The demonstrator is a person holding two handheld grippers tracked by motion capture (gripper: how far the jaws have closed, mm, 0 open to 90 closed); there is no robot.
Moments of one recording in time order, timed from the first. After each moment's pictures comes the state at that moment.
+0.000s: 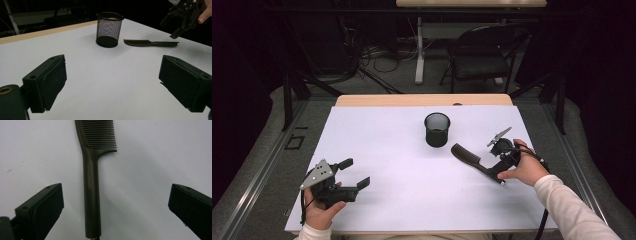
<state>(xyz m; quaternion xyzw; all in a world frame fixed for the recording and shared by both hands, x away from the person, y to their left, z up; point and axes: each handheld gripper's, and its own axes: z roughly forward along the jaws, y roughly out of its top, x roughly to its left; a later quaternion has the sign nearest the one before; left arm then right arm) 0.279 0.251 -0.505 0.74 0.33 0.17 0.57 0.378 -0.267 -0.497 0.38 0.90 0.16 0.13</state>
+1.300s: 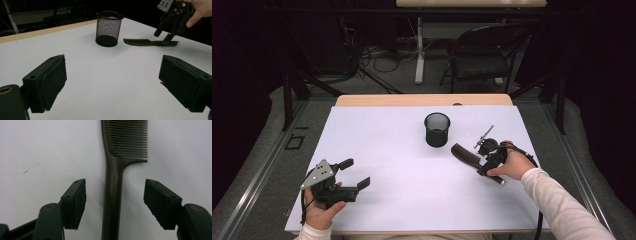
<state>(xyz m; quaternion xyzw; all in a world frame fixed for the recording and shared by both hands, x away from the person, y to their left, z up) 0.279 0.250 -0.506 0.74 0.33 0.17 0.56 0.397 -0.237 -0.512 0.34 0.93 0.11 0.06</state>
